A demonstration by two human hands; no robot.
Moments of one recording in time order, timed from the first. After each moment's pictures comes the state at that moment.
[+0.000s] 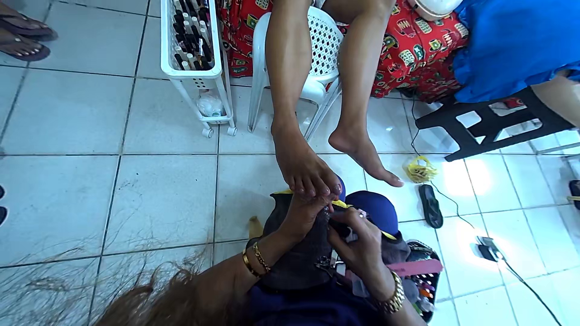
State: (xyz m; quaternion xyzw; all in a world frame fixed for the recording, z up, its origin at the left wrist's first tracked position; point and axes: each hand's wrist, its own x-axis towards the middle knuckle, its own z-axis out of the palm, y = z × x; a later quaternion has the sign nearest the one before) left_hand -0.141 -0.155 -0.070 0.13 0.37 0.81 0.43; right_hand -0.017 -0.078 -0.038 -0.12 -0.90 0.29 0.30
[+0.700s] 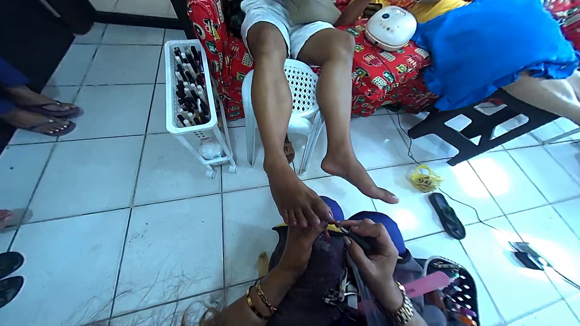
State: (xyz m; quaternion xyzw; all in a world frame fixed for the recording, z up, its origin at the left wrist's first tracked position) left_hand -0.141 -0.156 -0.075 0.13 0.37 0.82 0.43; right_hand -0.027 -0.059 -0.047 -0.11 -0.76 0.48 0.43
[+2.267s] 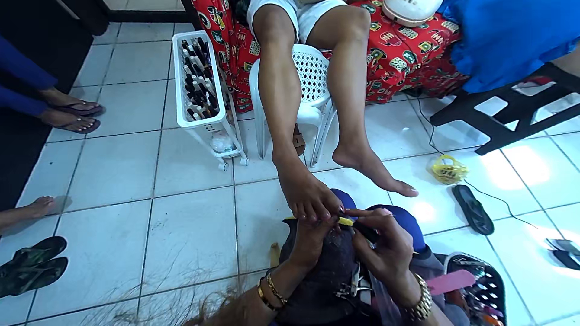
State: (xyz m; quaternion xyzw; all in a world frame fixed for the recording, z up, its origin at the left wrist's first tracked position) left_hand -0.138 -0.157 -0.069 0.12 0.38 0.82 0.41; right_hand -0.038 -0.054 -0.035 -0.10 -0.83 0.36 0.42
